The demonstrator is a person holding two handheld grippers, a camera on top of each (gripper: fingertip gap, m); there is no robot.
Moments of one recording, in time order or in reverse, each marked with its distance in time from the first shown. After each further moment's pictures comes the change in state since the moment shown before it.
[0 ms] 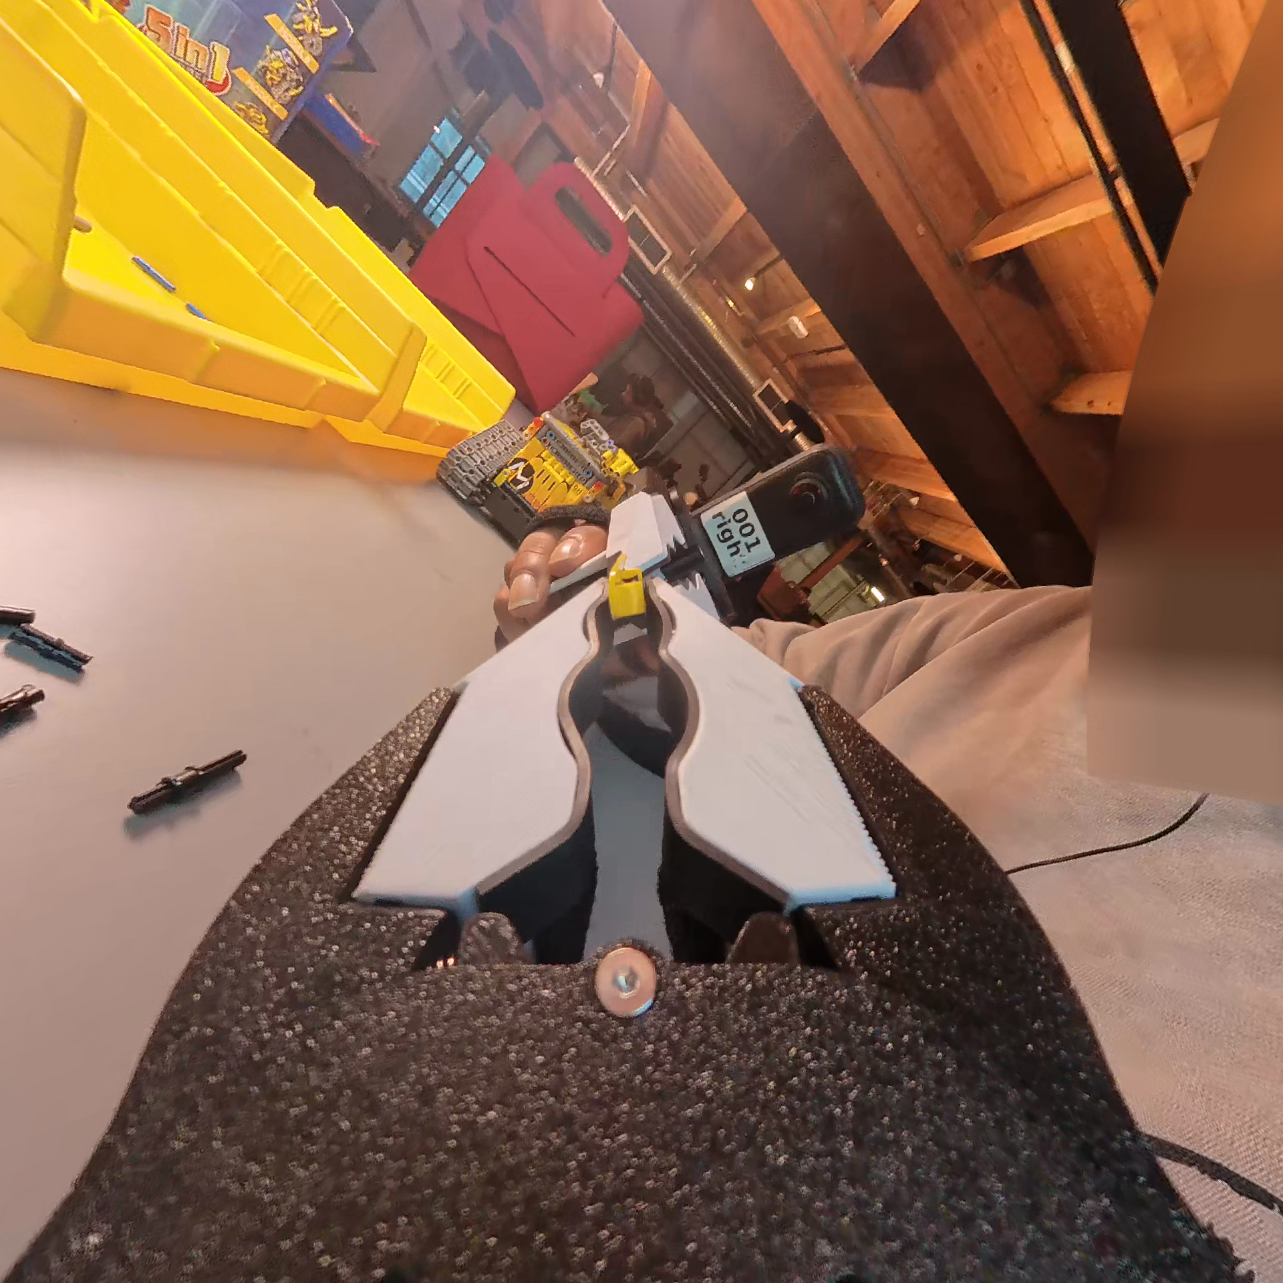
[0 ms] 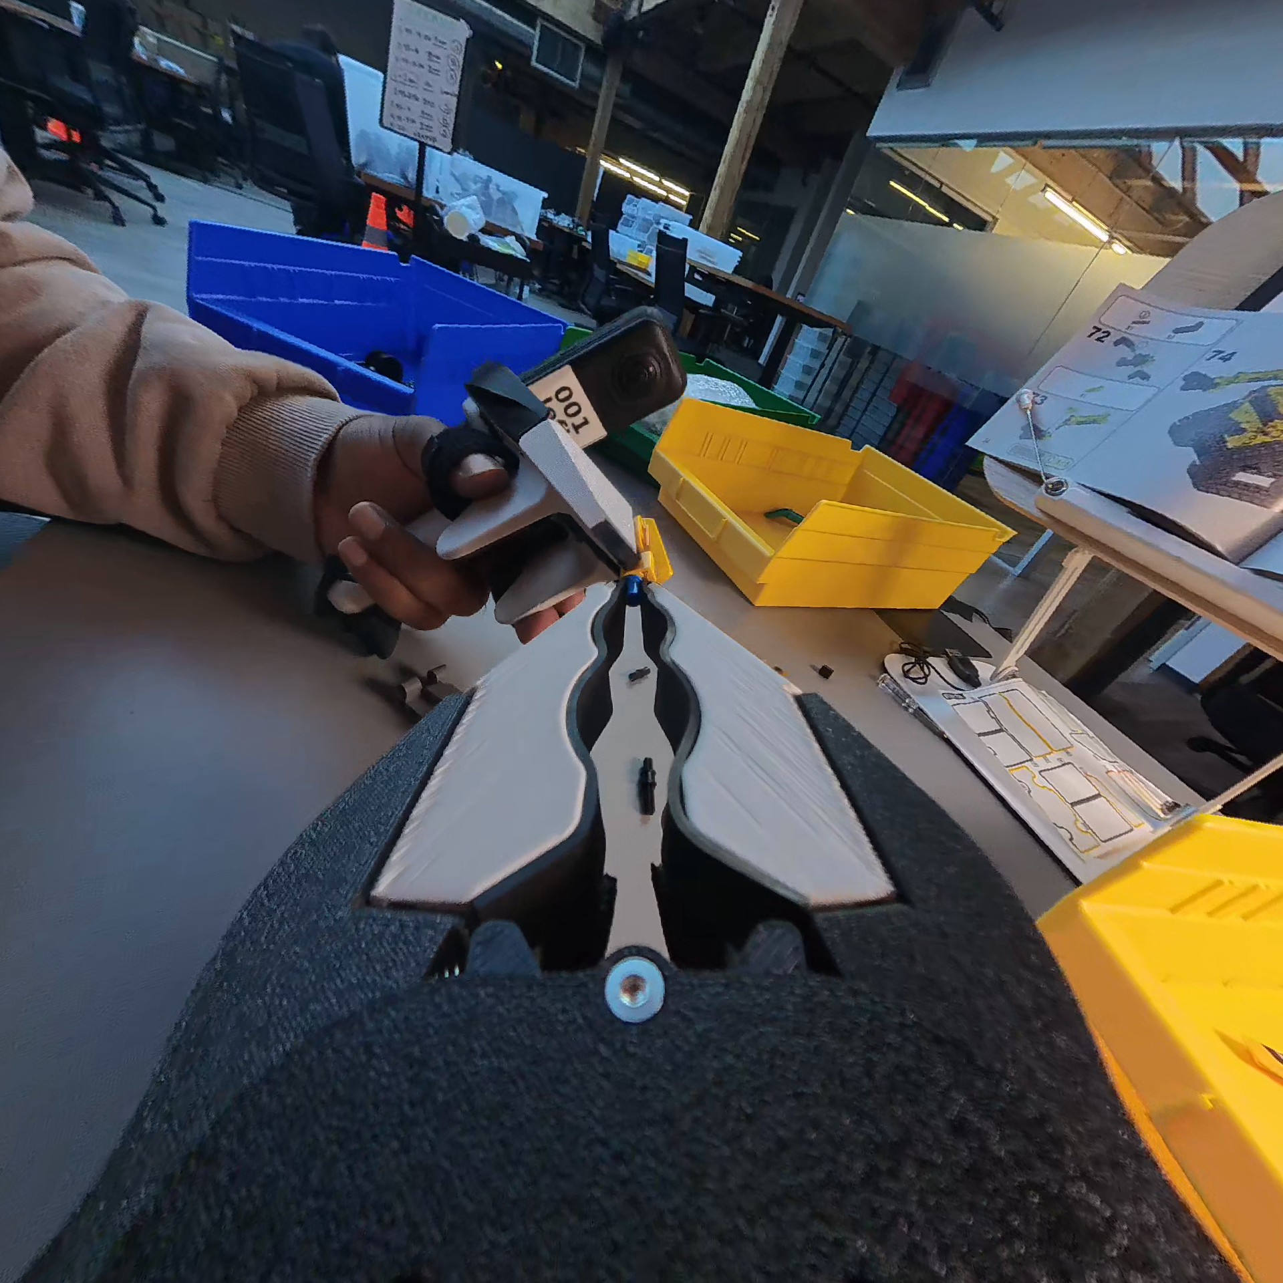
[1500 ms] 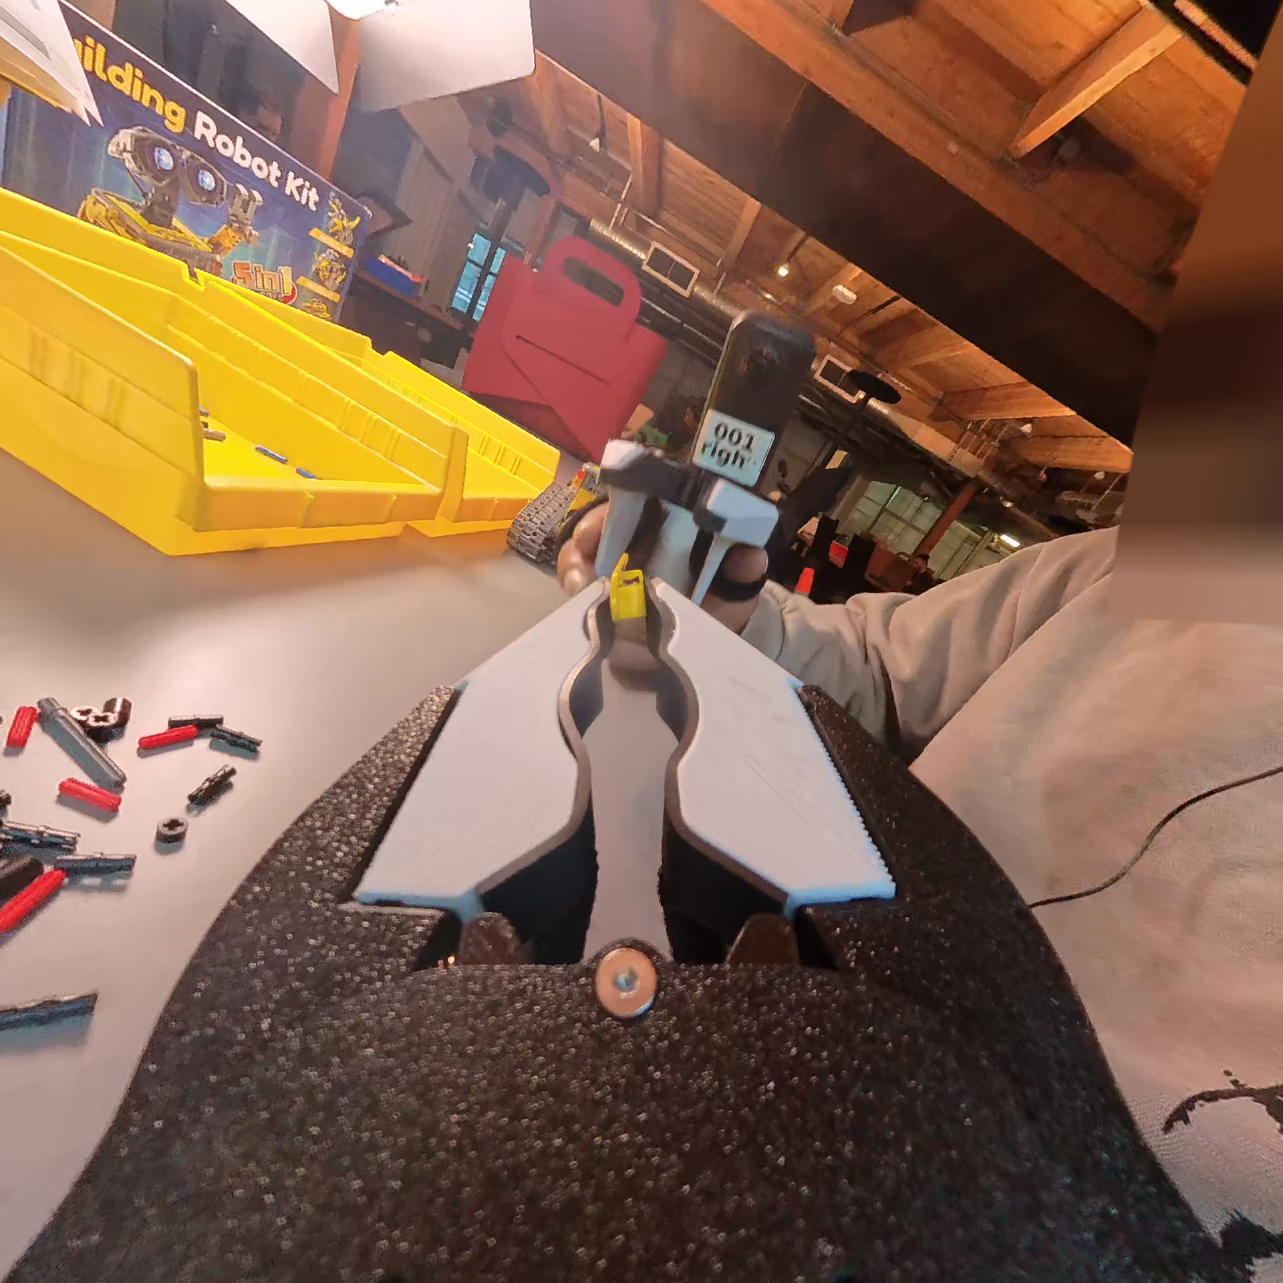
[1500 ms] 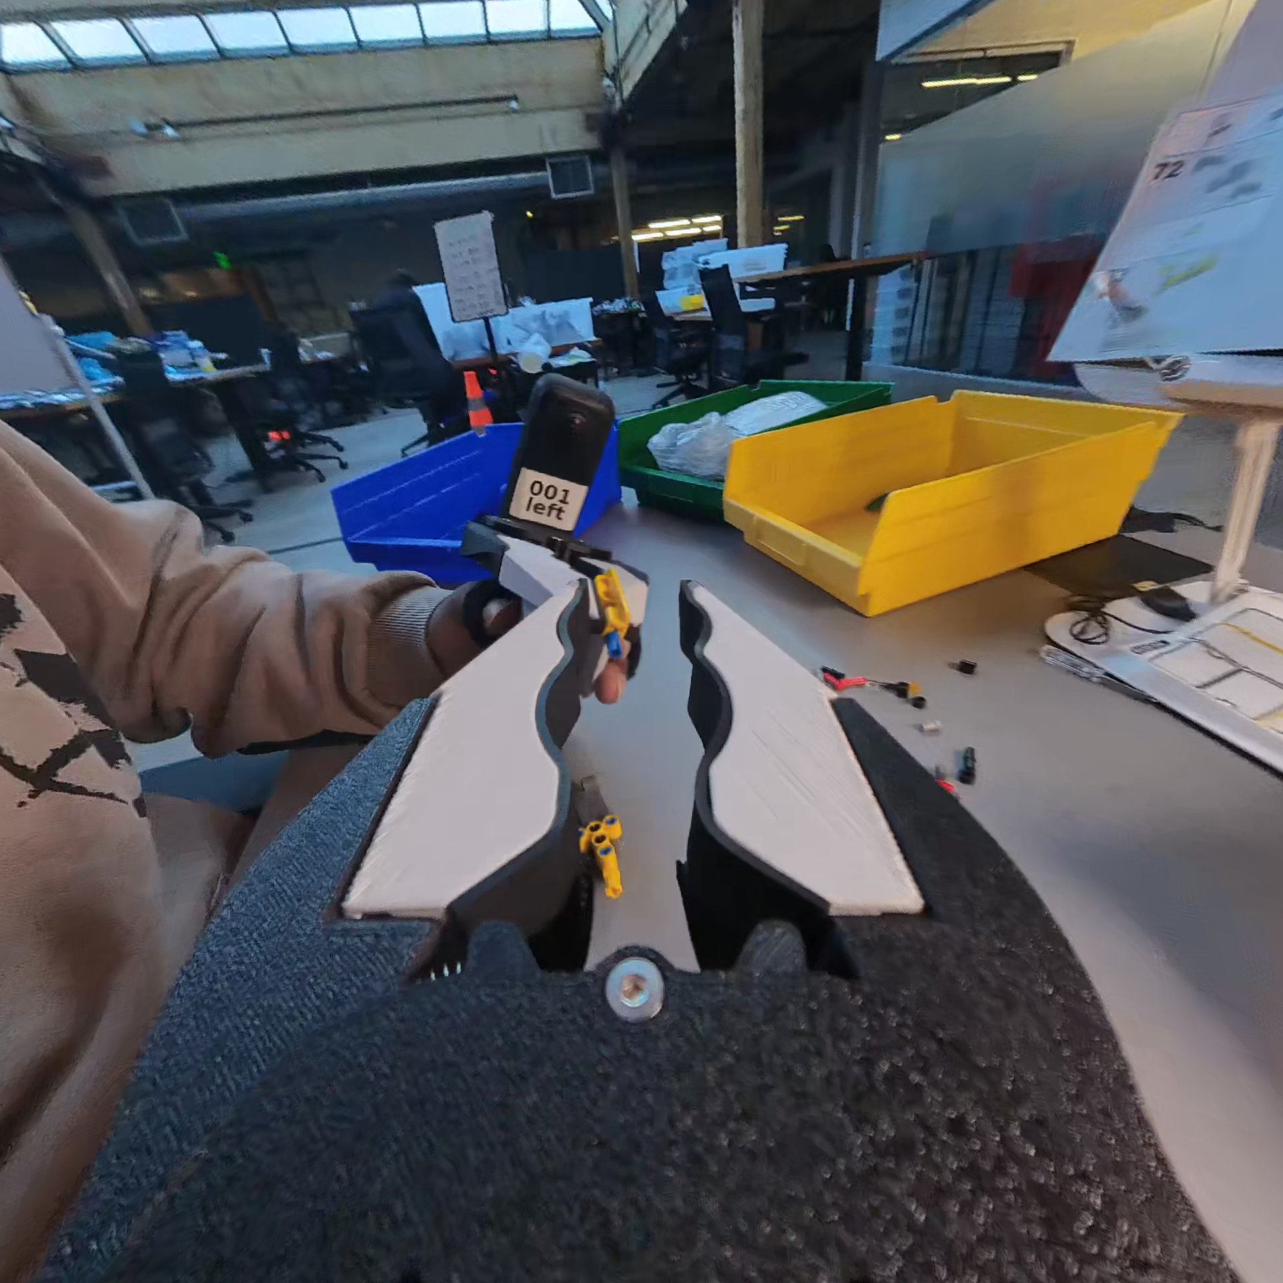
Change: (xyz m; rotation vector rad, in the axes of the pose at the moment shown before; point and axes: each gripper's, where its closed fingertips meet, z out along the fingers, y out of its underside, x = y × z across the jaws) left arm 0.010 -0.013 -0.024 0.052 -0.047 0.302; right arm 0.016 -0.035 0.009 0.068 -0.093 0.449
